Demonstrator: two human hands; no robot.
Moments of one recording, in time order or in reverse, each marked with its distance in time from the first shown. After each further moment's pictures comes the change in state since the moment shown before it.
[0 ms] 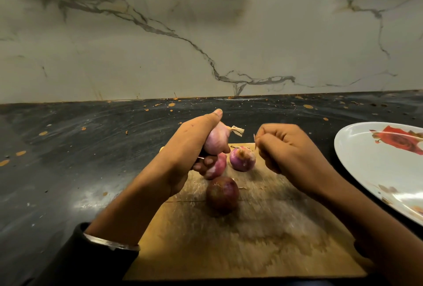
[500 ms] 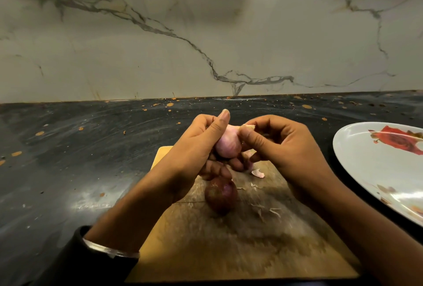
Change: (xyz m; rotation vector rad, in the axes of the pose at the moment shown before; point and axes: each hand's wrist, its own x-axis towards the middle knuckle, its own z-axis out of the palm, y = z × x) left_hand -0.005 0.001 0.011 -0.163 -0.102 0.053; right_hand -0.002 0.001 0.011 0.333 0.152 0.008
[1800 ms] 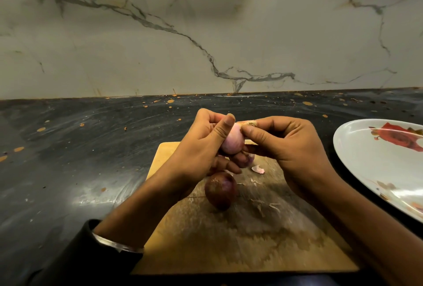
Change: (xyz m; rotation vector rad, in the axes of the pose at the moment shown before) left_hand -0.001 -0.007 0.004 -0.002 0.010 0.112; right_hand 0.002 0.003 -0.001 0.168 0.011 0.013
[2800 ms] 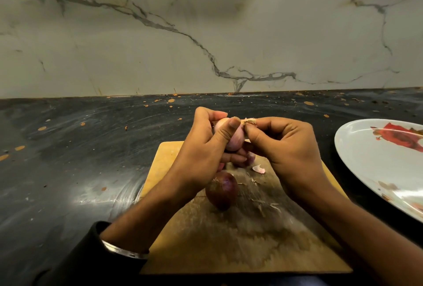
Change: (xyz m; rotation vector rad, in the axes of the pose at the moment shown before) left_hand -0.003 -0.004 0.008 0.077 0.121 0.061; right_hand -0.001 0.009 0.009 -0.149 0.131 -0.110
